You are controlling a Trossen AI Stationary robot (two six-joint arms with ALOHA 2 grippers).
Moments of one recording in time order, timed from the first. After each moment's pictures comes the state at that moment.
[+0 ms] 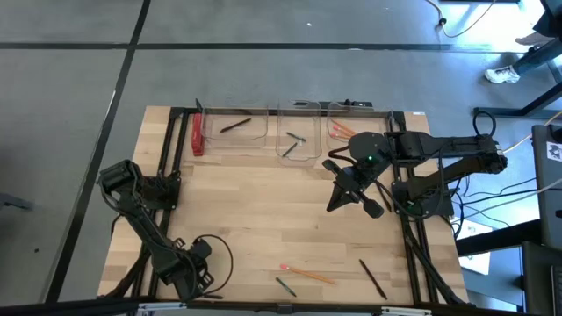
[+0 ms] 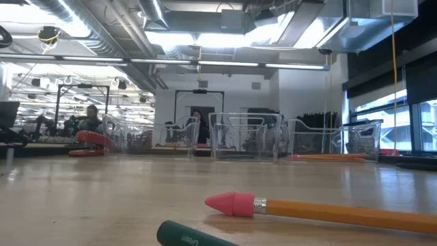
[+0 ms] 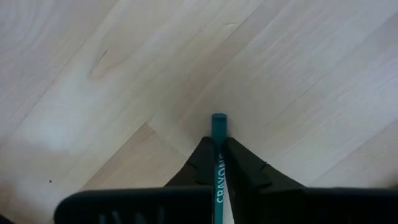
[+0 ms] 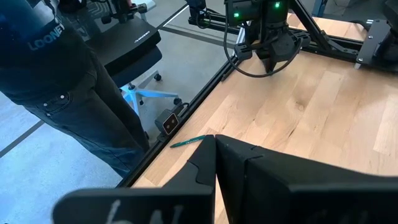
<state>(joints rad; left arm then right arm) -1.01 1.78 1.01 -0.76 -0.09 -1.85 0.10 1.28 1.36 -0.68 -0.57 -0.16</state>
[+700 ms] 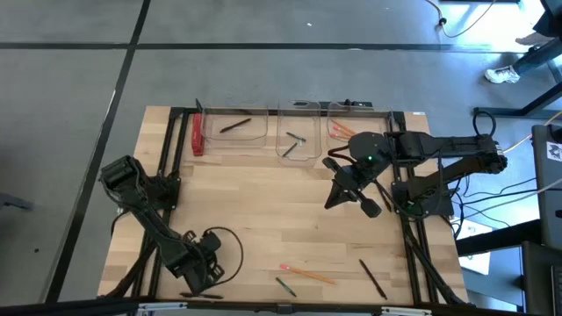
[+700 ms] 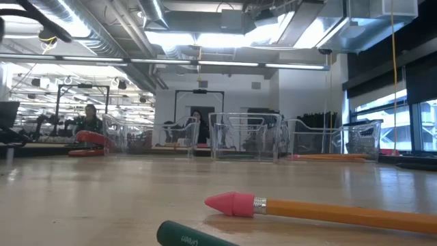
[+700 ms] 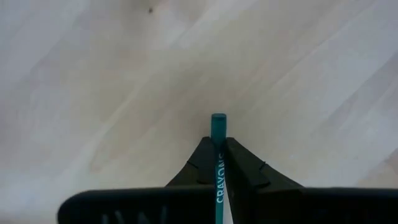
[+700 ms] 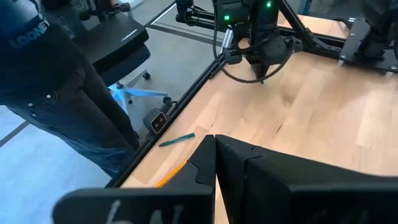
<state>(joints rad) -0.92 1.74 1.01 -0.76 -0.22 -1.73 0.10 1.28 1.36 -0.68 -0.52 -0.16</state>
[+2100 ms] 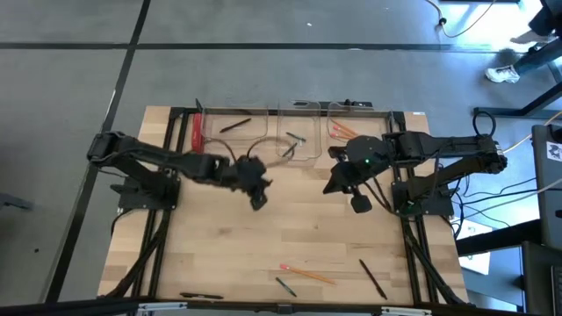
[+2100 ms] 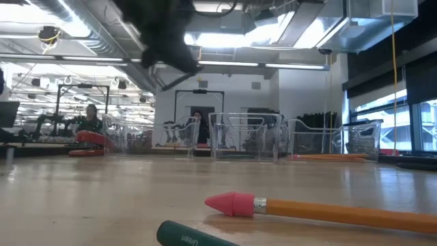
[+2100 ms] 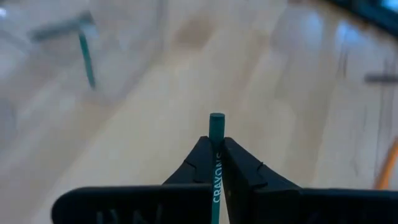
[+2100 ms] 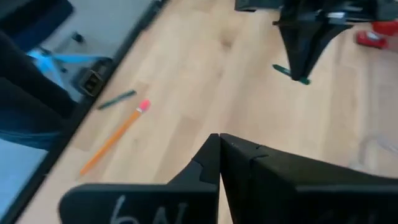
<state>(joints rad) -0.08 1.41 1.01 -0.38 -0.25 -0.56 0.10 1.28 1.36 -0.83 -0.20 -0.16</state>
